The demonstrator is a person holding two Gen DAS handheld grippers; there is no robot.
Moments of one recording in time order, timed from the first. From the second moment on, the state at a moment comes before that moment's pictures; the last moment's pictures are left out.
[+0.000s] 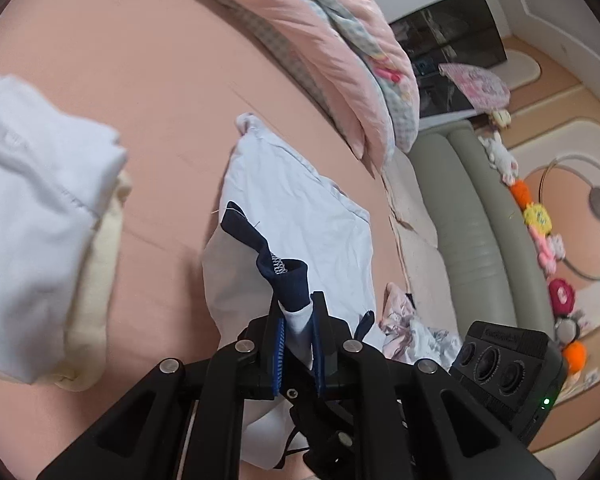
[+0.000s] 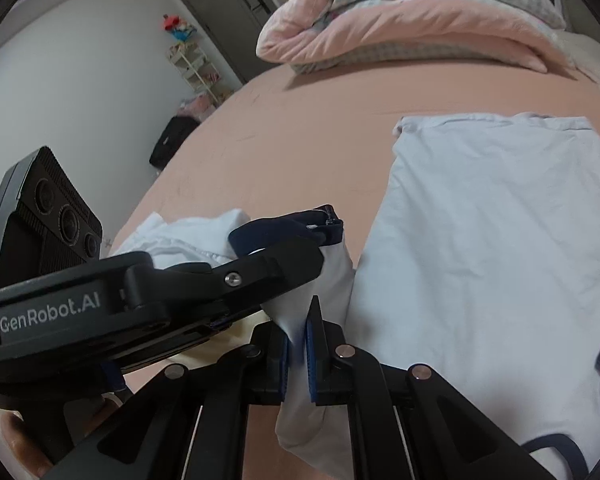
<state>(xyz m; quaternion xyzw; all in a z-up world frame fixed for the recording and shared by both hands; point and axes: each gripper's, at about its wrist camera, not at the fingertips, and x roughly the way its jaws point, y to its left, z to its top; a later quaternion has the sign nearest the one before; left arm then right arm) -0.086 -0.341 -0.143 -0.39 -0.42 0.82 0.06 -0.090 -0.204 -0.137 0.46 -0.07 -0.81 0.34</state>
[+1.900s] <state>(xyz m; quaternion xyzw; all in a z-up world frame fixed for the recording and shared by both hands) -0.046 -0.280 -0.213 -0.52 -0.24 0.82 0.02 -0.137 -0.171 -0.214 0.56 -0.20 -0.75 0.29</state>
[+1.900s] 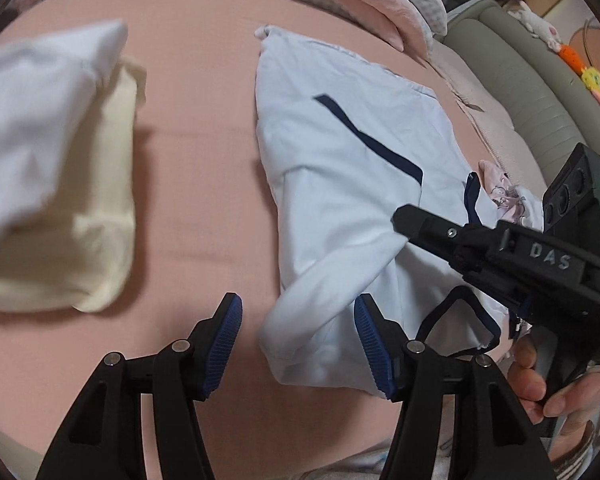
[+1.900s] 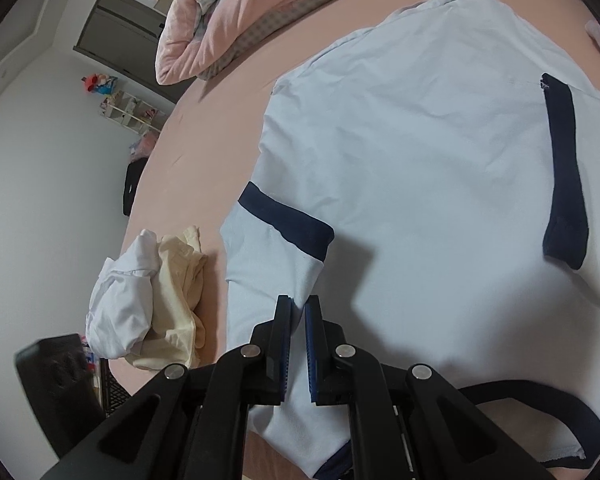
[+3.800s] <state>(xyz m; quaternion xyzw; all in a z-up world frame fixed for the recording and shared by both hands) -0.040 -0.253 -0.202 -0.51 -0.13 0.85 -0.05 -0.160 -0.240 -0.177 0.50 -0.22 -0.75 0.37</state>
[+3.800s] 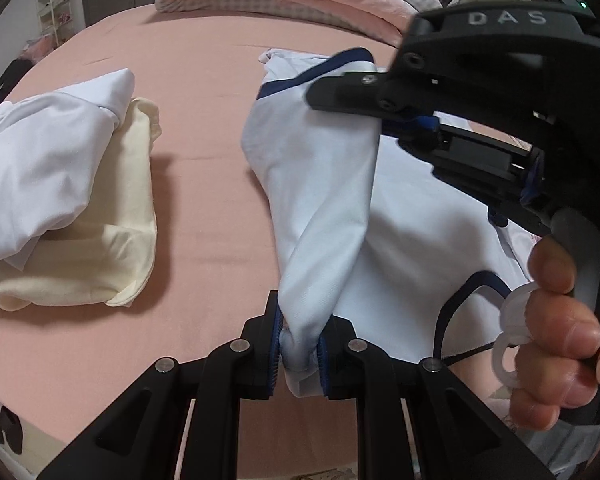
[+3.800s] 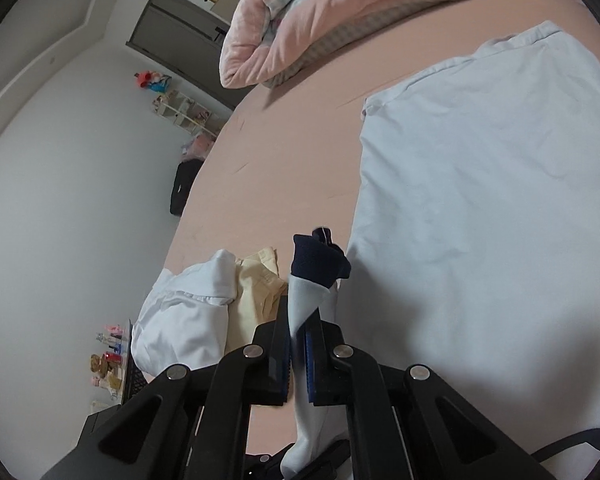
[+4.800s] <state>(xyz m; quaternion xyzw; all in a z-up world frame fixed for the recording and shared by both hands) -0.124 -0.323 -0.178 -0.52 -0.26 0.81 -0.03 -0.165 -0.195 -0.233 0.57 -0.26 -0.70 0.34</state>
